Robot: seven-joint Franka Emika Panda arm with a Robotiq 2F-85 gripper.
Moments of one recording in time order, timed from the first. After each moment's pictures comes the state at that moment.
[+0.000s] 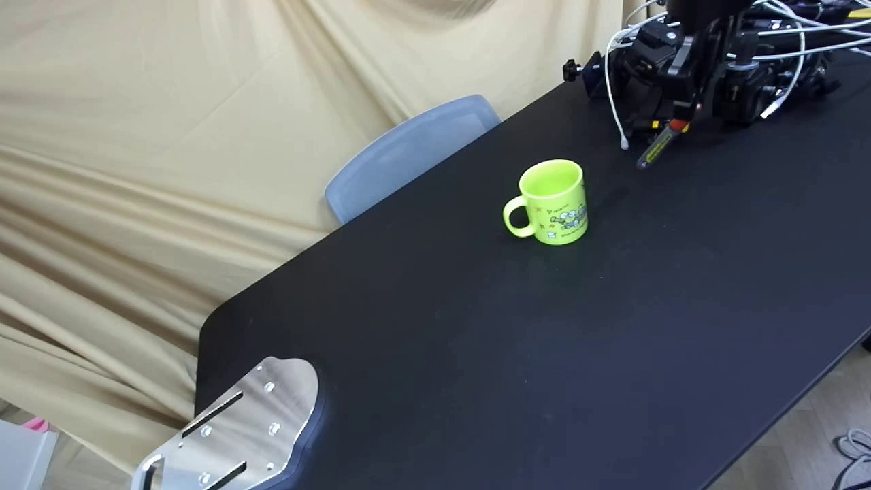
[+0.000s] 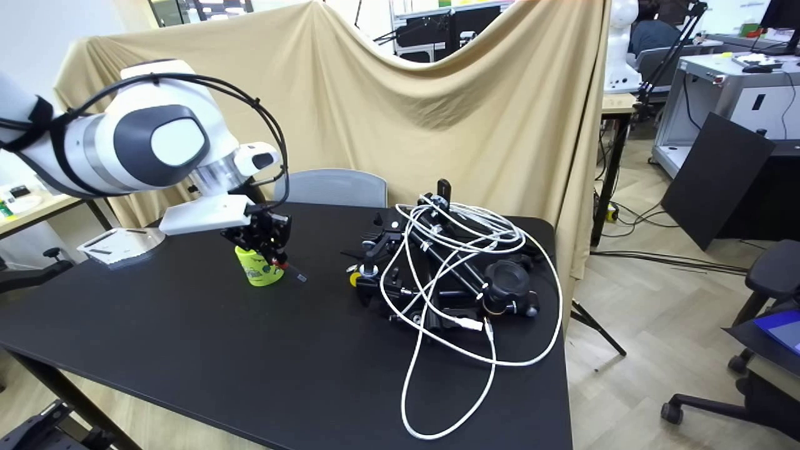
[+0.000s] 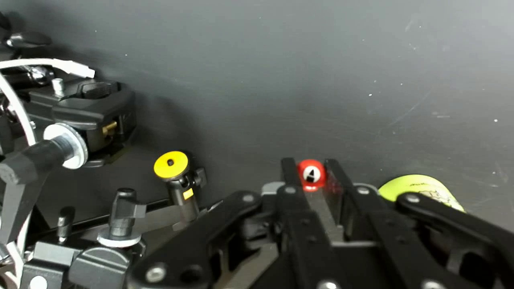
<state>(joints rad) -0.01 0.04 0.01 -2.54 -0.17 2.75 -0.11</state>
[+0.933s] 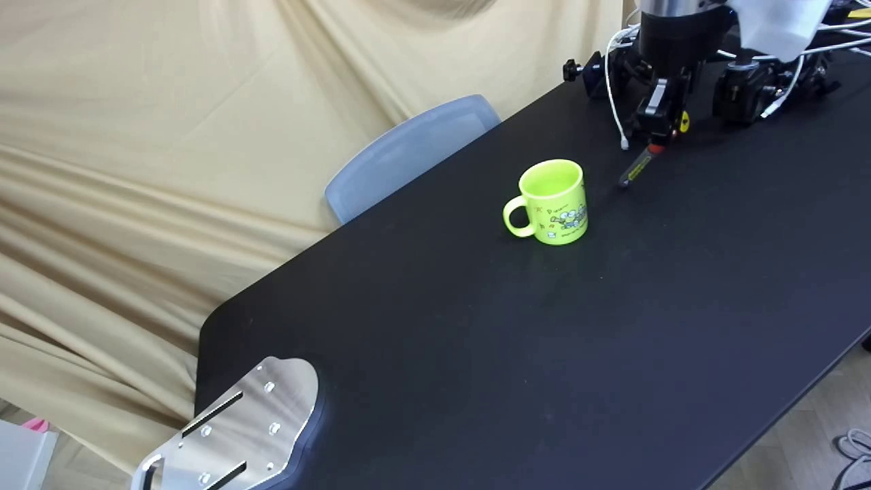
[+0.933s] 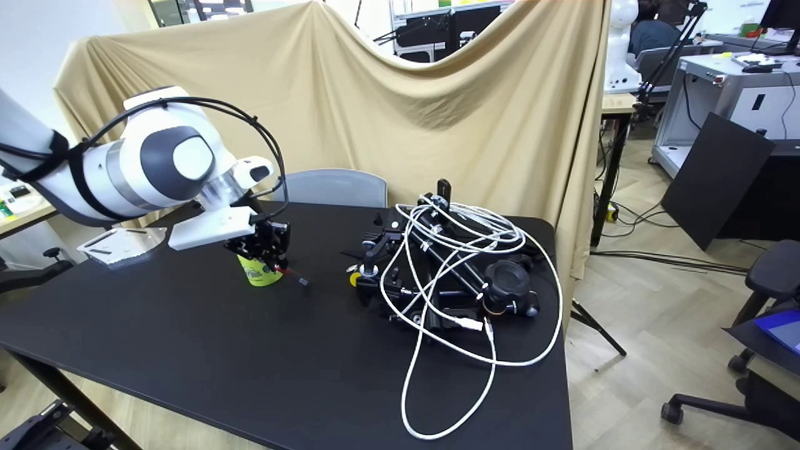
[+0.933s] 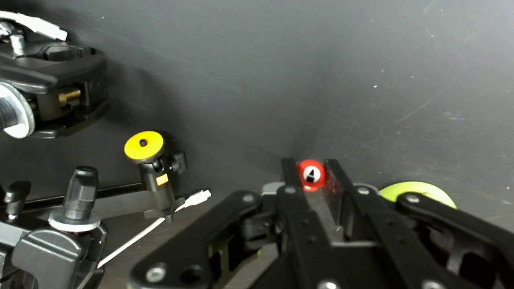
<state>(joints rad) 0.05 0.14 -0.01 -2.51 -0.35 2.84 0.02</state>
